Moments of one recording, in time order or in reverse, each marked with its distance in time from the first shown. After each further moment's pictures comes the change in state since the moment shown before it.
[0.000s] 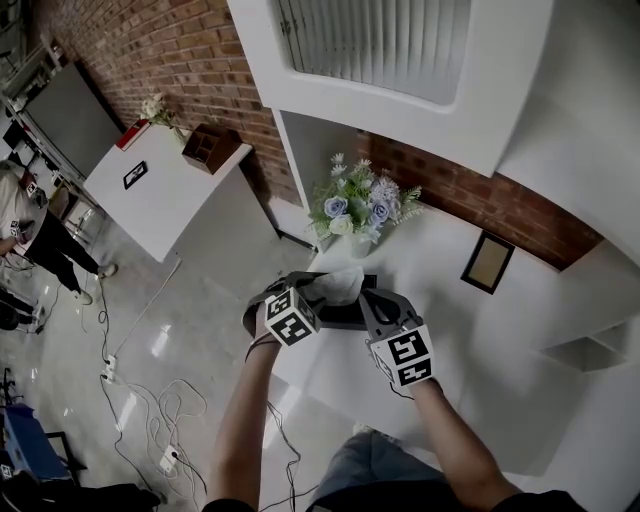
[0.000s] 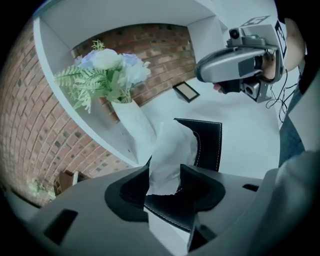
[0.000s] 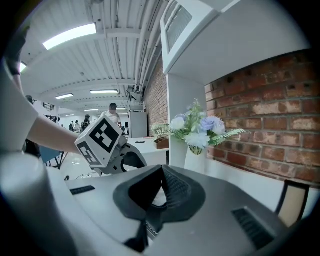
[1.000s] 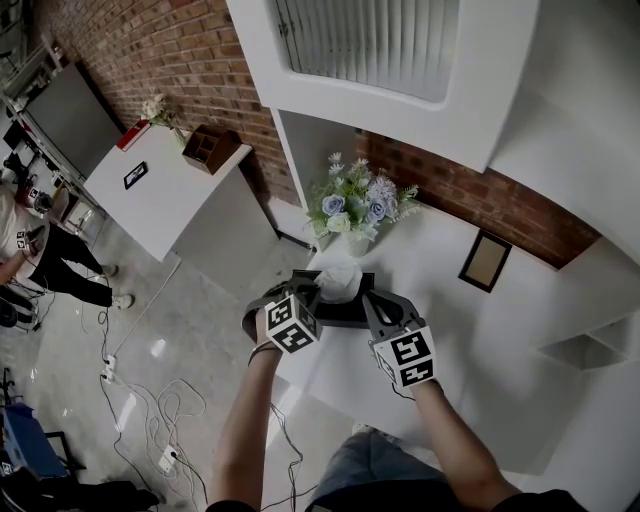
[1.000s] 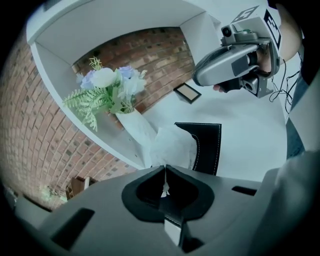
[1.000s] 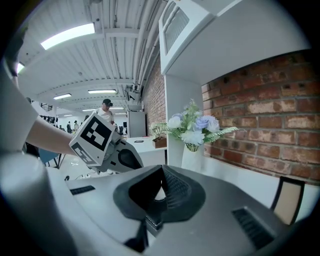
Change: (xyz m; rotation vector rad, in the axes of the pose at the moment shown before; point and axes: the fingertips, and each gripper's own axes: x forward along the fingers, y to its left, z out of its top) left arm -0.014 -0.001 0.008 0.052 -0.025 0.113; right arm -0.014 -0.004 -0.006 0.012 0.009 -0.020
